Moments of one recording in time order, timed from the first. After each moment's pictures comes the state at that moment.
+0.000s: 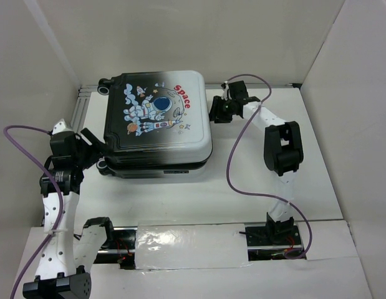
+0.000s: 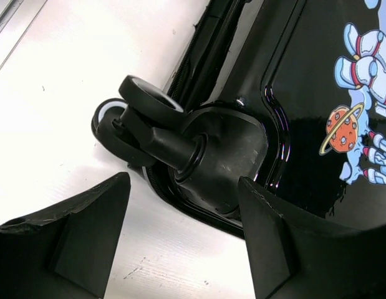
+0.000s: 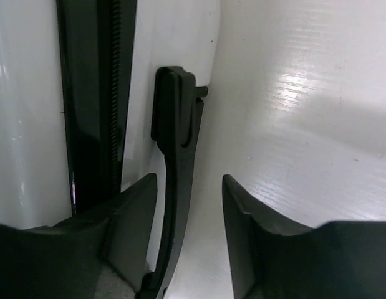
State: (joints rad) left arm 0.16 0.77 0.95 -0.77 -0.04 -0.56; right arm 0.24 2.10 1.67 -0.40 -0.40 0.36
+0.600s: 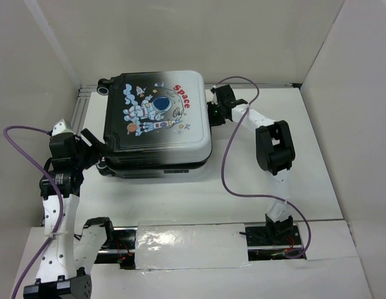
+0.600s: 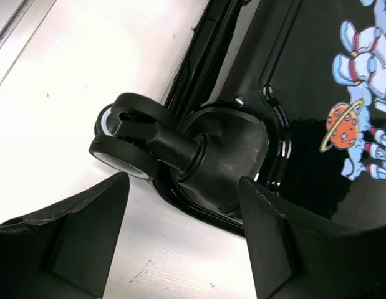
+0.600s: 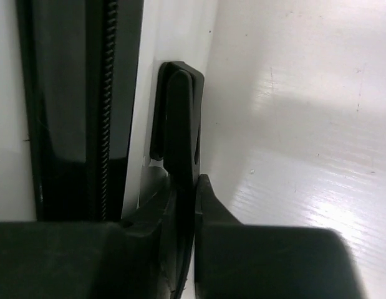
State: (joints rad) left arm 0.16 0.75 0.95 -0.76 -0.04 -0.53; right arm 0.34 2.16 1.69 -0.41 -0.21 0.31
